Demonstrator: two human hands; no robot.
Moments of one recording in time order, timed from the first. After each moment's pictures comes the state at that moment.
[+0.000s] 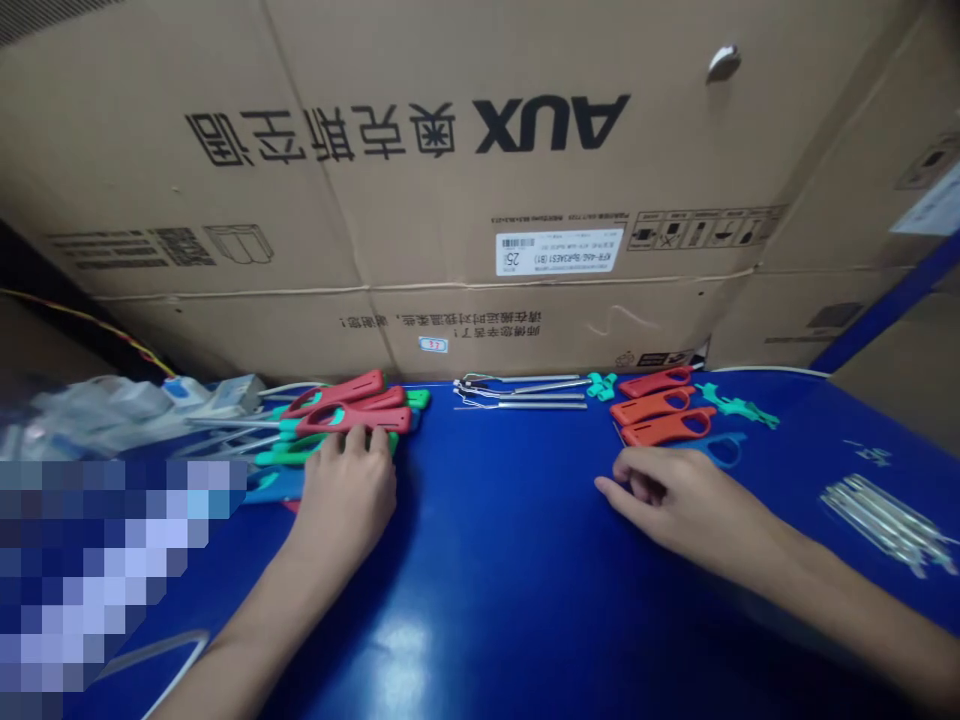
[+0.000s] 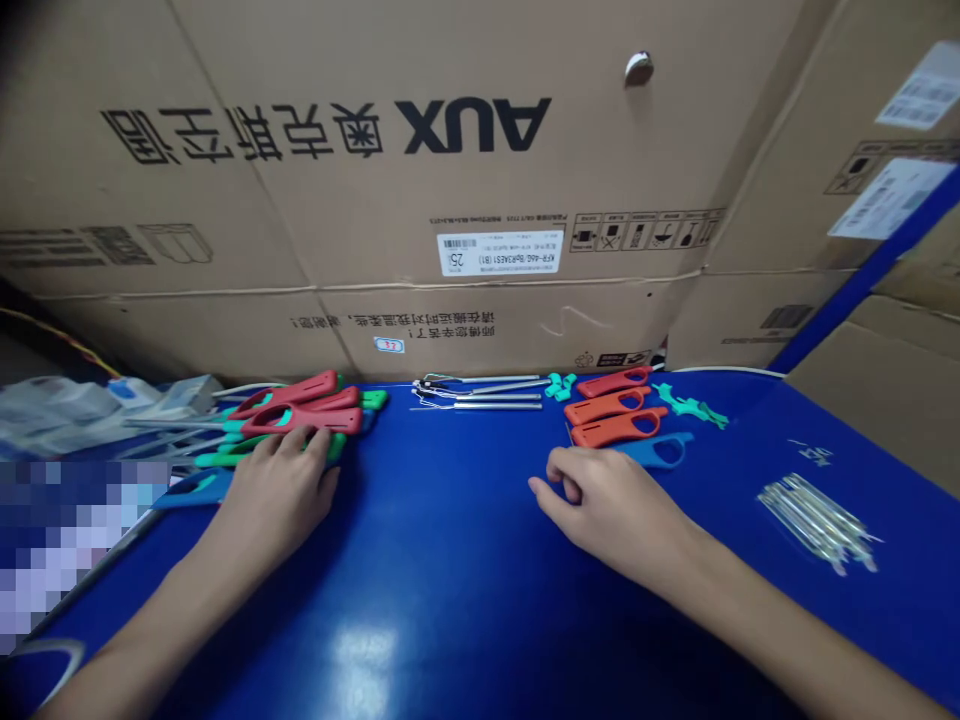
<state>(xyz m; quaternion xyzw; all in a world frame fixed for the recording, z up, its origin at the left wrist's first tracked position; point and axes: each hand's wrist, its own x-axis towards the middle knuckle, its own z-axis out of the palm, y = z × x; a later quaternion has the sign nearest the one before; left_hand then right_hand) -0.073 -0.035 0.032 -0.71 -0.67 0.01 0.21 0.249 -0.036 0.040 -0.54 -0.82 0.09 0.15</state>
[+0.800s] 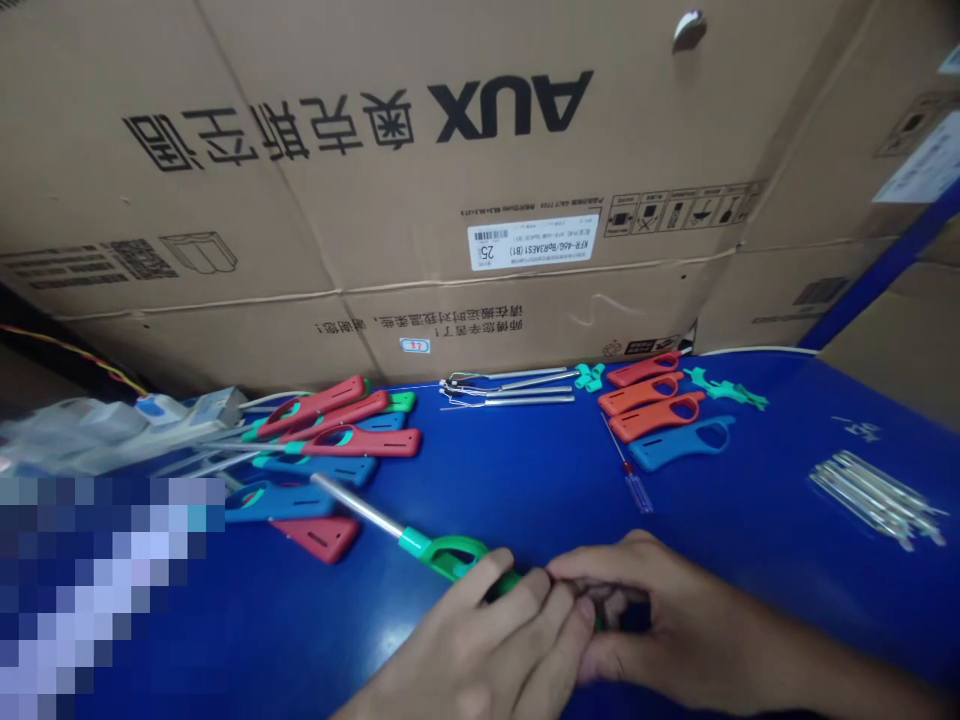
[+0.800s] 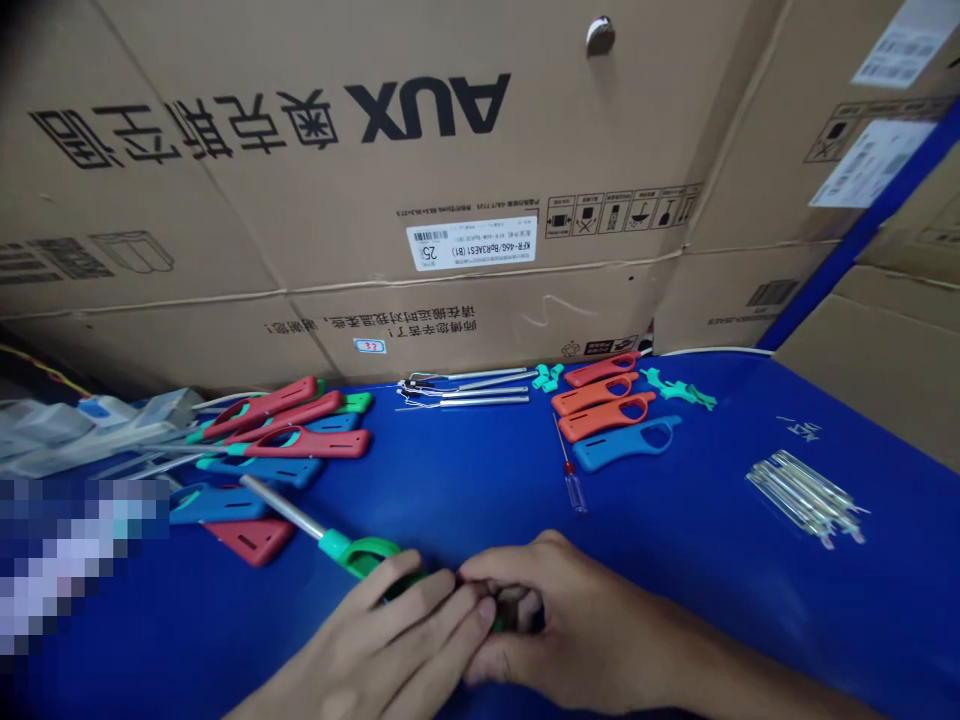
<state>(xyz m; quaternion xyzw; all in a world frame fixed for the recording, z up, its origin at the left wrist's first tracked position) 0.018 -0.103 0.018 -0.93 -0.20 -0.28 0.15 0.224 -0.093 0.031 -0.47 -0.71 0.51 0.12</state>
